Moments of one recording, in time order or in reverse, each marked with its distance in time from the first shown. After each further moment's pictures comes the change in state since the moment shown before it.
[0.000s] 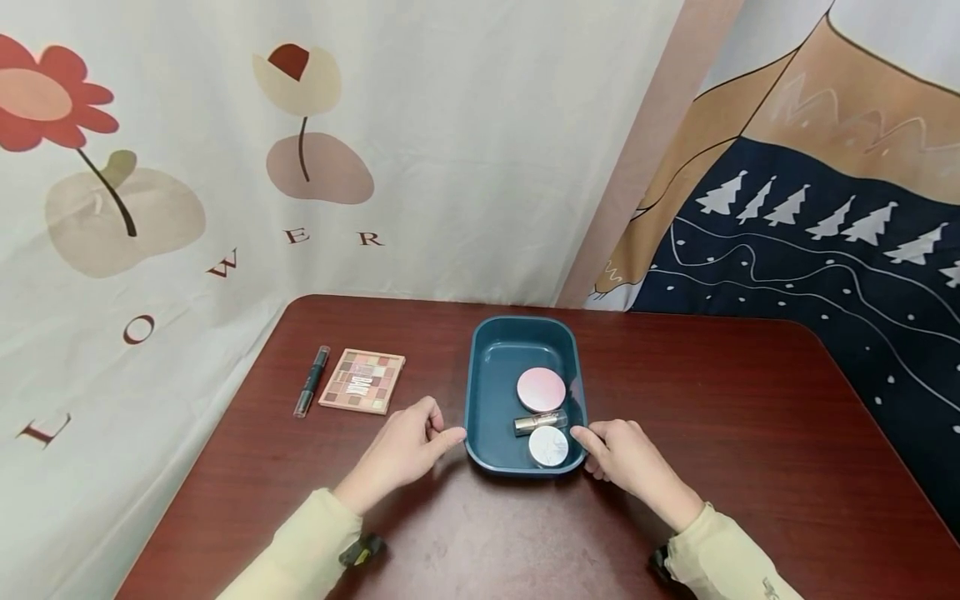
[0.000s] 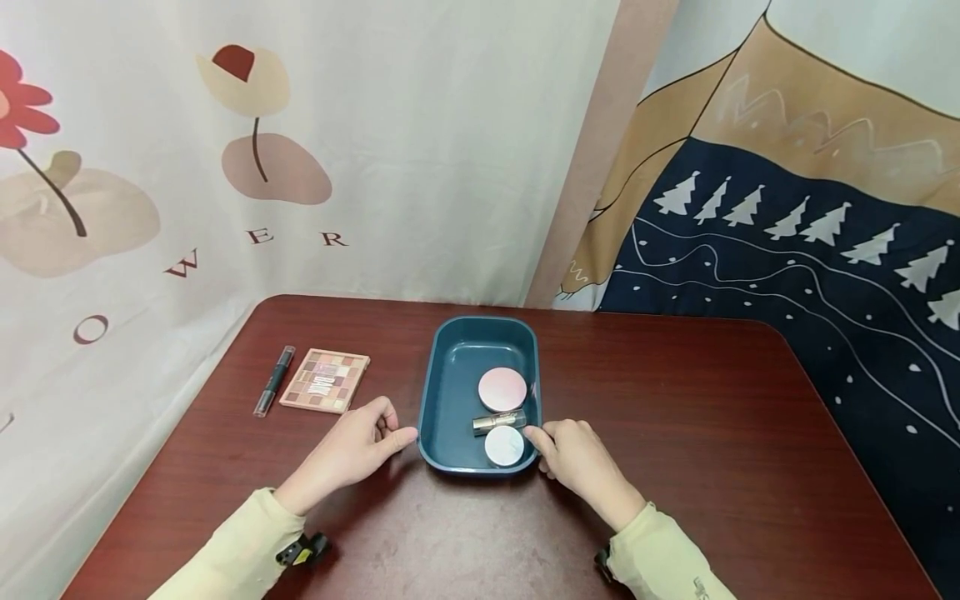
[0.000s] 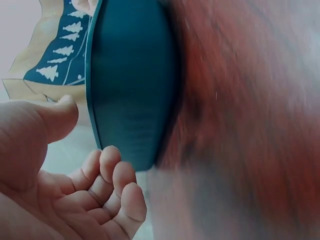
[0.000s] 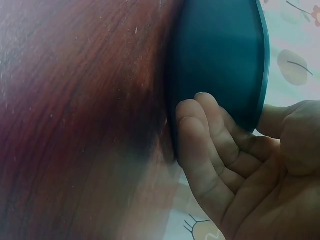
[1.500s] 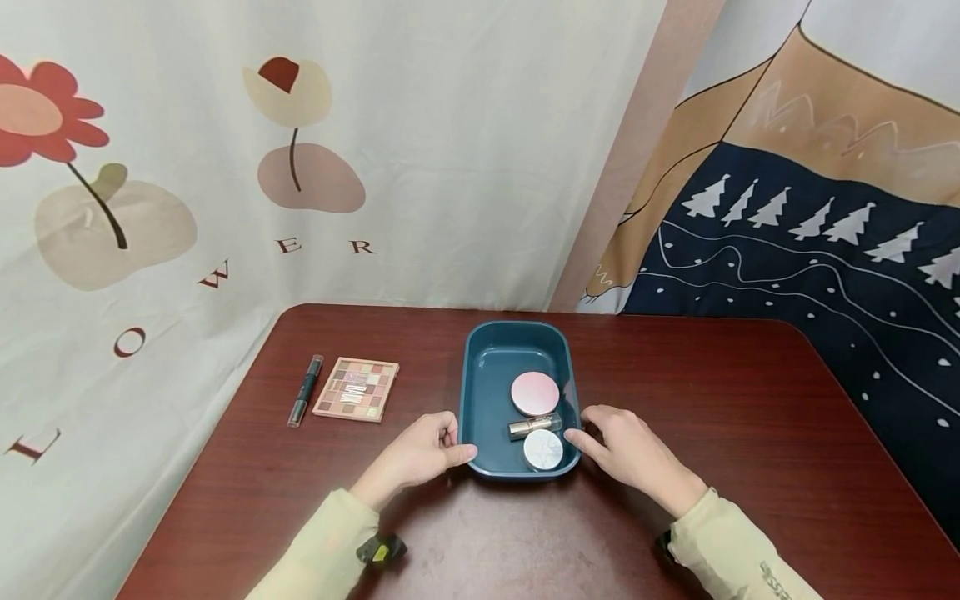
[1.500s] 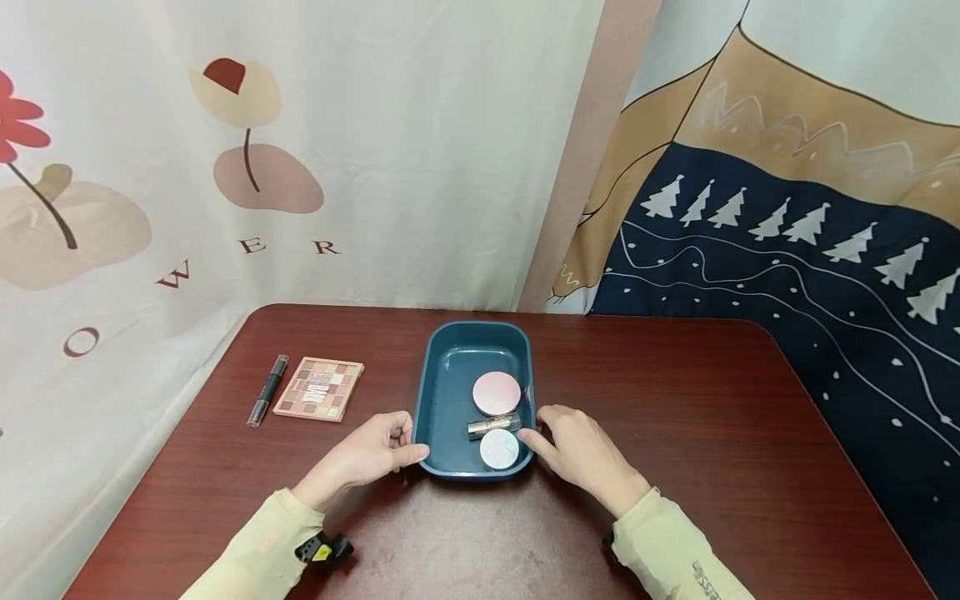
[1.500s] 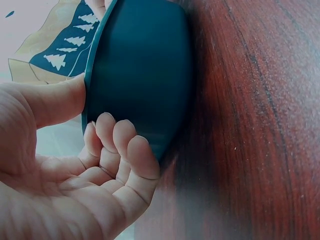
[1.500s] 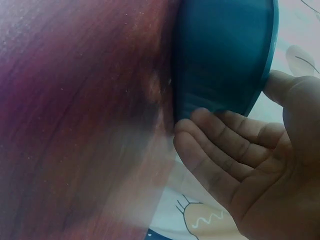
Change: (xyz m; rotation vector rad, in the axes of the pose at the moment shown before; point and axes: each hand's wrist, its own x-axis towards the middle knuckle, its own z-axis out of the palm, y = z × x) left_hand 0.013 0.008 0.010 -0.243 -0.231 0.037; right_hand 0.009 0.010 -0.012 -0.232 0.070 -0.188
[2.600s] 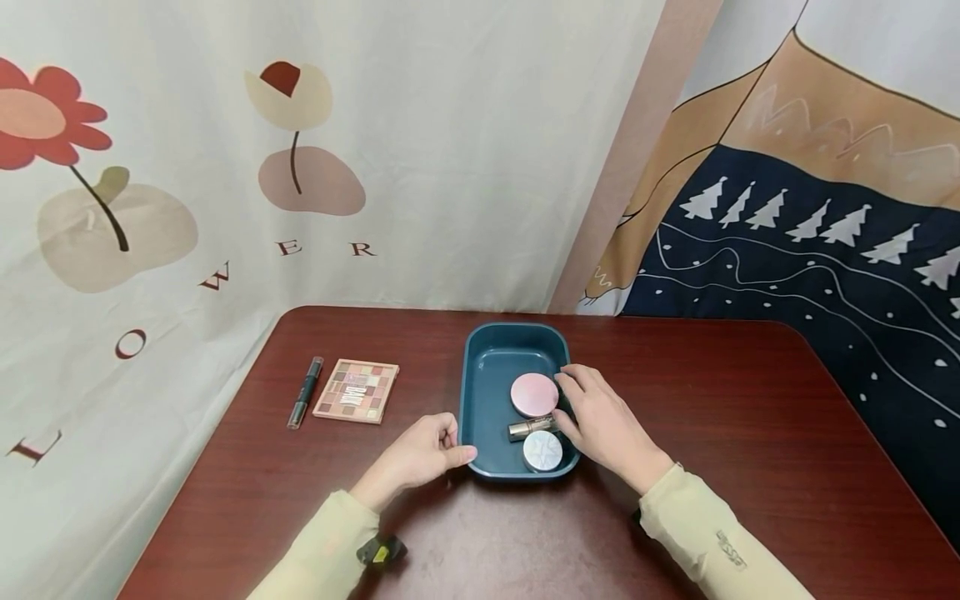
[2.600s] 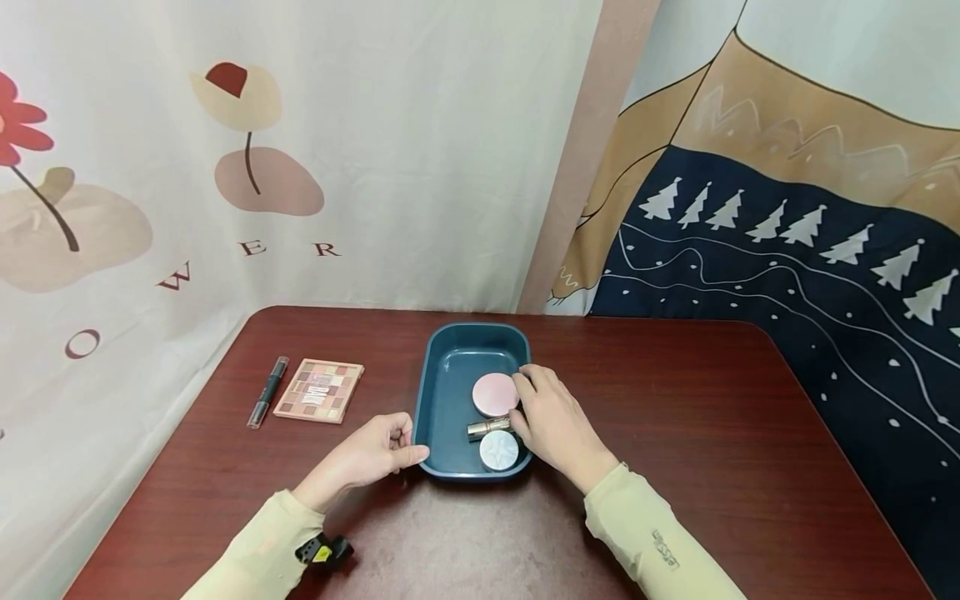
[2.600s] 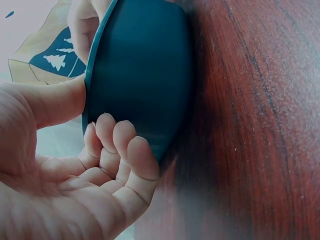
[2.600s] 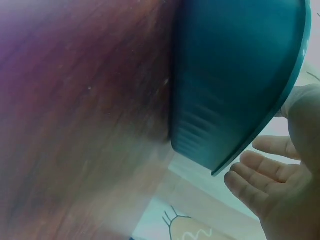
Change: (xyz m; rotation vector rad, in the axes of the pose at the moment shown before) left_hand -0.003 0.002 0.000 -0.006 0.012 0.011; right_hand 0.030 -0.008 0.009 -0.225 0.256 -0.251
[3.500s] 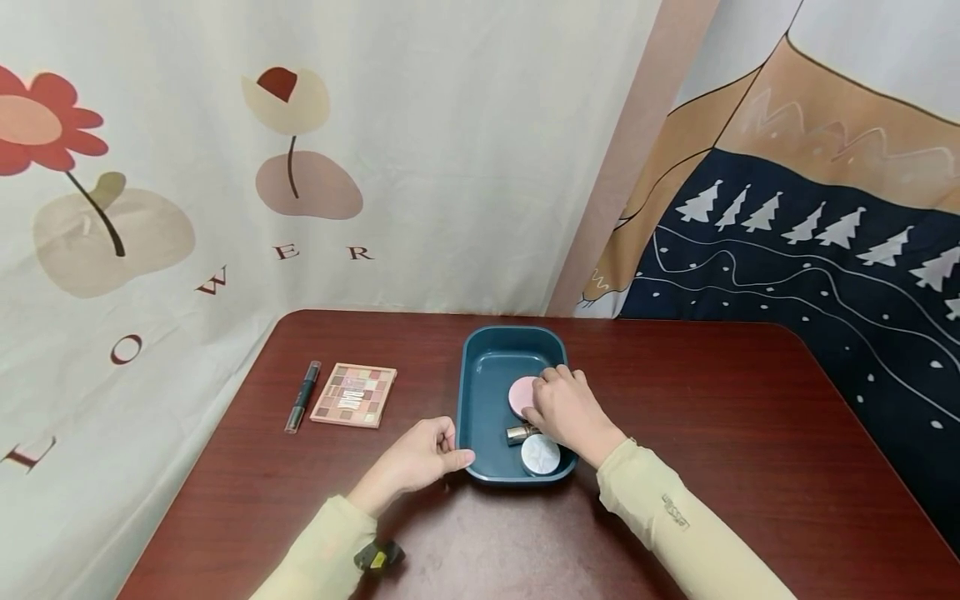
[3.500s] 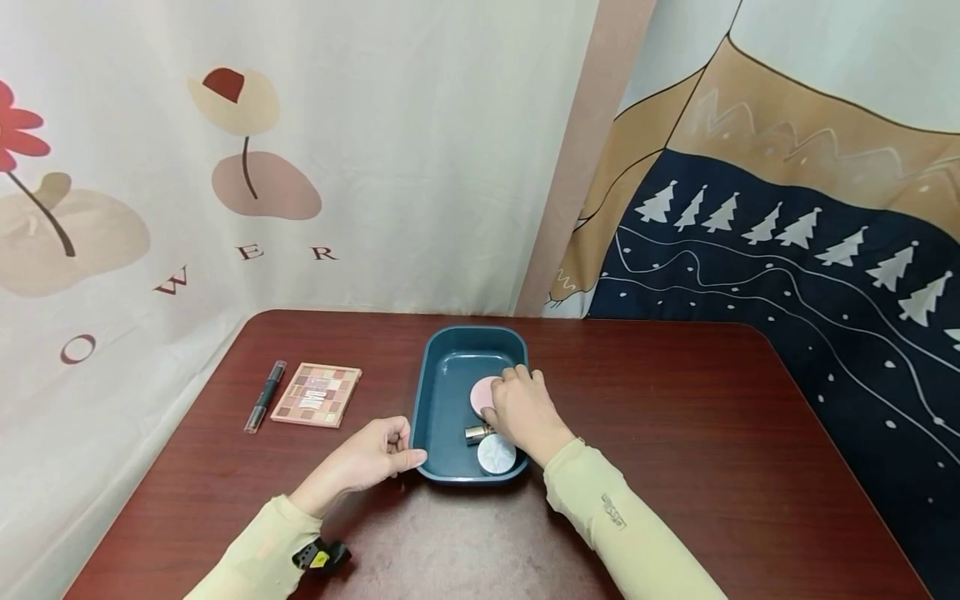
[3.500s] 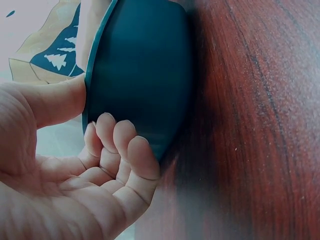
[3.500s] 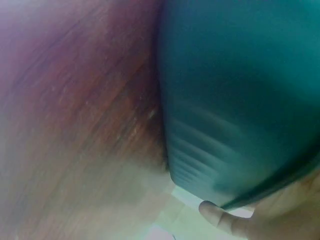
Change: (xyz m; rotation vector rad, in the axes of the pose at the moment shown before) left_hand 0.003 -0.005 0.001 0.008 0.002 0.012; right_hand 0.039 -0.016 0.026 -0.227 -0.220 0.056
